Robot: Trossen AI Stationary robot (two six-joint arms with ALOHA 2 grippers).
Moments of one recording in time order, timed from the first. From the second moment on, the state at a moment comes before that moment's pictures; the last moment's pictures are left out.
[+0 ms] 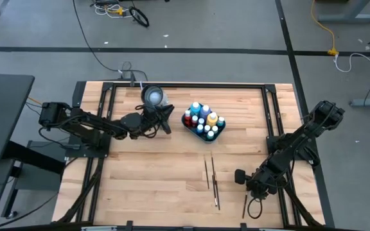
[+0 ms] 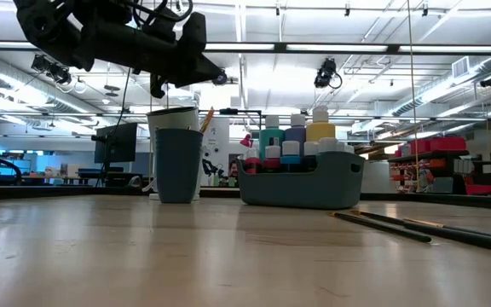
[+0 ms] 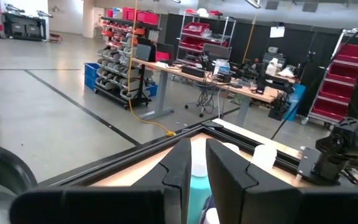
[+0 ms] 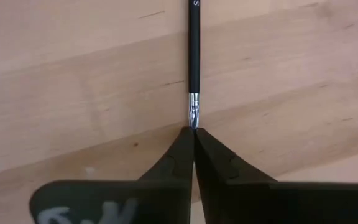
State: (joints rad) left arm 0.03 1.39 0.51 0.94 -0.65 -0.18; right arm 0.78 1.39 0.49 -0.26 -0.07 -0.53
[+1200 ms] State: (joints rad) left arm 0.08 1.39 0.58 0.63 0.21 -0.75; right arm 0.34 1.46 0.85 -0.07 0.36 -1.52
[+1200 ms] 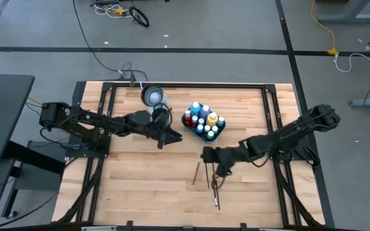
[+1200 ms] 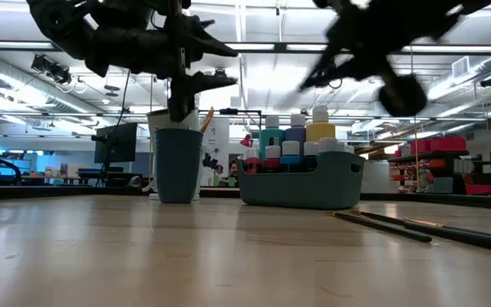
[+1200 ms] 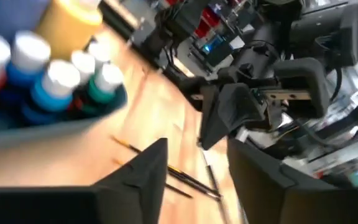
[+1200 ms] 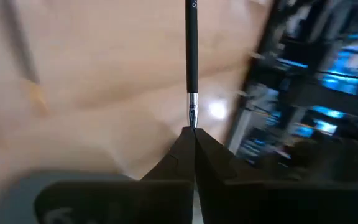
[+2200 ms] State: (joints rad) left arm 0.08 1.39 0.58 0.57 0.22 -0.86; right arm 0.05 1.54 0.85 0.43 0.31 -1.85
